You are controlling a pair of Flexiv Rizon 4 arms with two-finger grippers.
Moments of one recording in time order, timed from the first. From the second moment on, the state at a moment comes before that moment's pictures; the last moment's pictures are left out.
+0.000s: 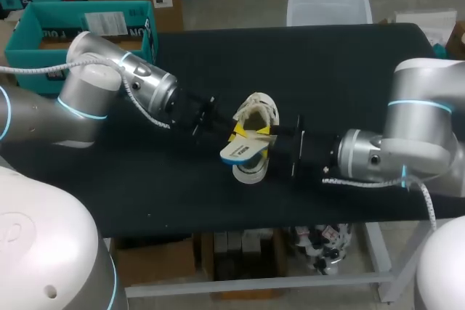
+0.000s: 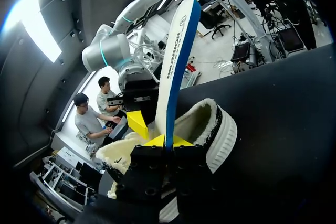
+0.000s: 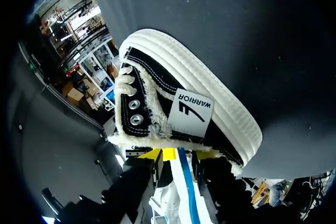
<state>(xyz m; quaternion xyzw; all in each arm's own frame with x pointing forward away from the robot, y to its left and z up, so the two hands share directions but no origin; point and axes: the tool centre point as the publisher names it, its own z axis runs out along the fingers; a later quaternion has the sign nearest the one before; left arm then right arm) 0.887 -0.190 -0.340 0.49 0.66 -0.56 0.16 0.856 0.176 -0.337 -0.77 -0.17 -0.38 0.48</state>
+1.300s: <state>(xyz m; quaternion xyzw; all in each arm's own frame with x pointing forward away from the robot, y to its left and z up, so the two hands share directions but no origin) 0.872 -0.192 -0.329 0.49 0.65 -0.56 0.16 0.843 0.174 -0.336 -0.77 -0.16 -0.39 0.47</state>
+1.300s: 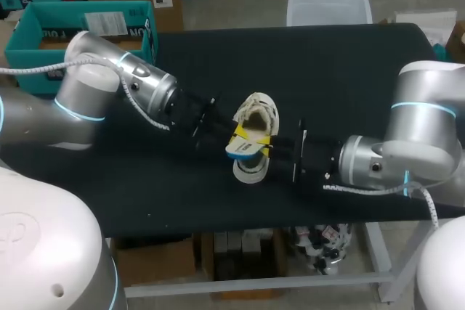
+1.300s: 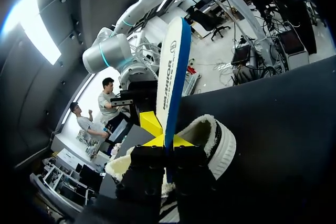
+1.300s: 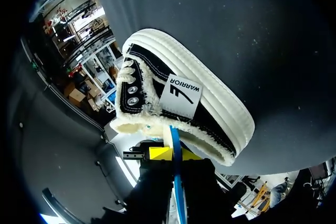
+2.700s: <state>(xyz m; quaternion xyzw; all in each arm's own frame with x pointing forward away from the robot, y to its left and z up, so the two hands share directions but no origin) 0.885 -0.195 -0.331 0.48 0.65 -0.56 0.16 0.838 0.180 -0.335 -0.77 -0.16 -0.40 0.47</state>
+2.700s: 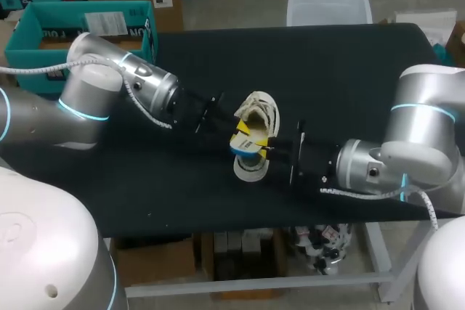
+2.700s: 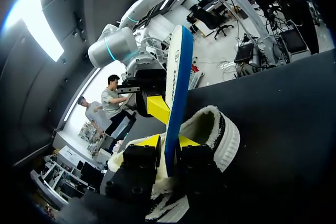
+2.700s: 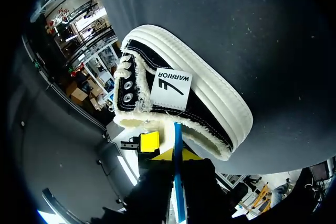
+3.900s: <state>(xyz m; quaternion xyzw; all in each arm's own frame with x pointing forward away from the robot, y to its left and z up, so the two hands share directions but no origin) 0.890 -0.195 -0.340 0.49 0.65 -0.56 0.16 0.861 0.174 -0.352 -0.78 -0.15 -0.40 0.46</state>
